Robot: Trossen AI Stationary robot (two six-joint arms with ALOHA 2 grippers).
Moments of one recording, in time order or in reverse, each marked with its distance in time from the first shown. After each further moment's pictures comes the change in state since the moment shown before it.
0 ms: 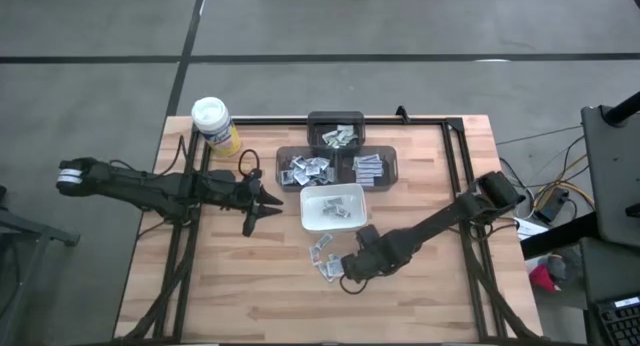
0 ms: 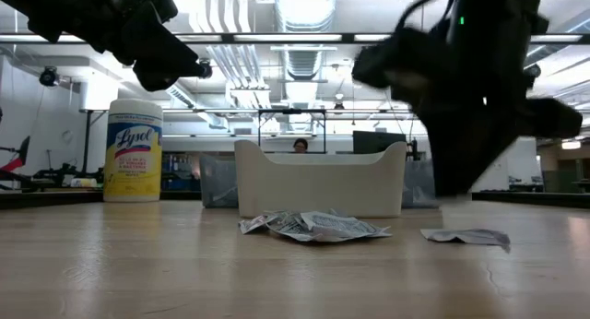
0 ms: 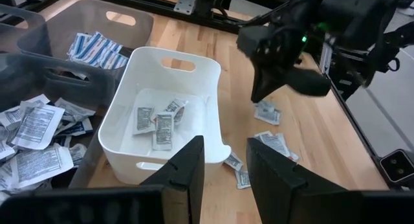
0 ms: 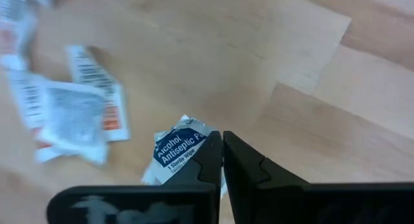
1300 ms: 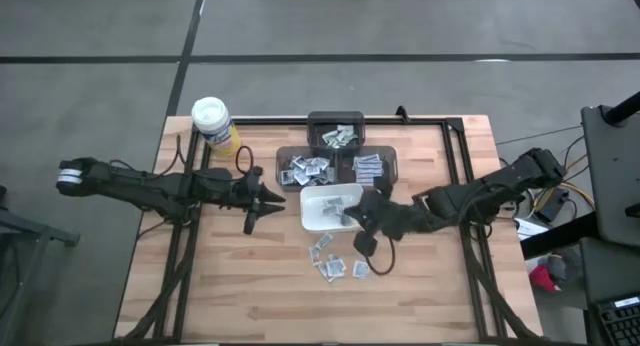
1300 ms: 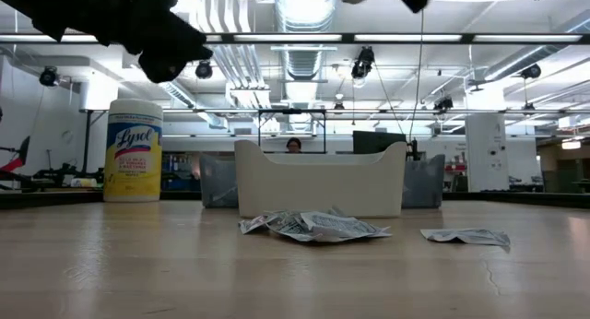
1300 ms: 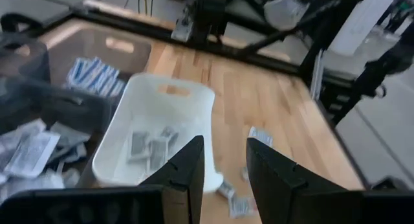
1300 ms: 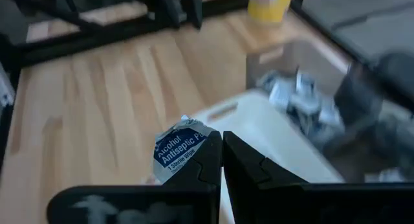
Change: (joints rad) left arm 0.000 0.001 0.000 0.090 -0.007 -0.025; right arm -0.085 -0.459 0.001 0.235 0.367 -1.107
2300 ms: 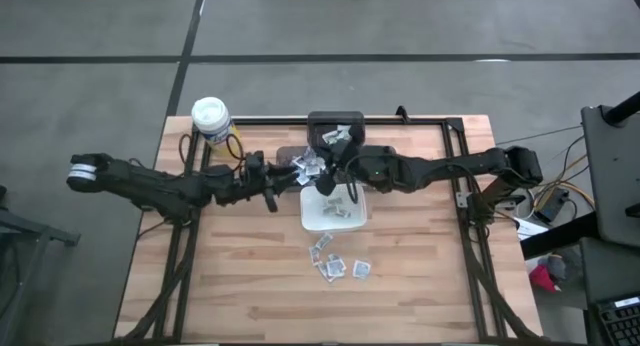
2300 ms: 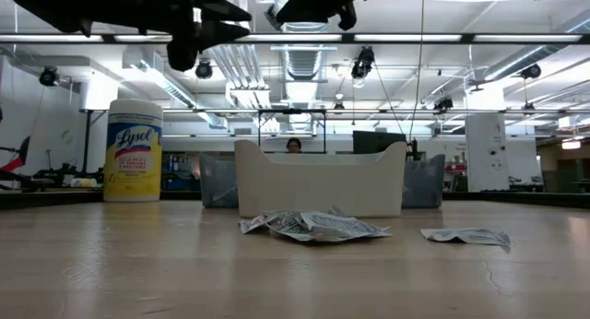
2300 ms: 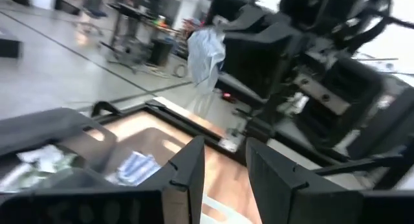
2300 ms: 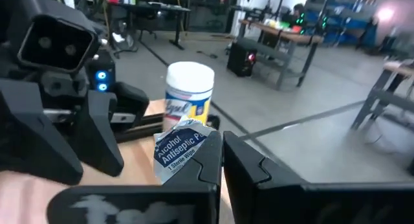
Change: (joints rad) left arm -0.001 0.198 0.027 0.513 -0.372 -0.129; right arm -0.367 0.169 0.000 0.723 -0.001 -0.559
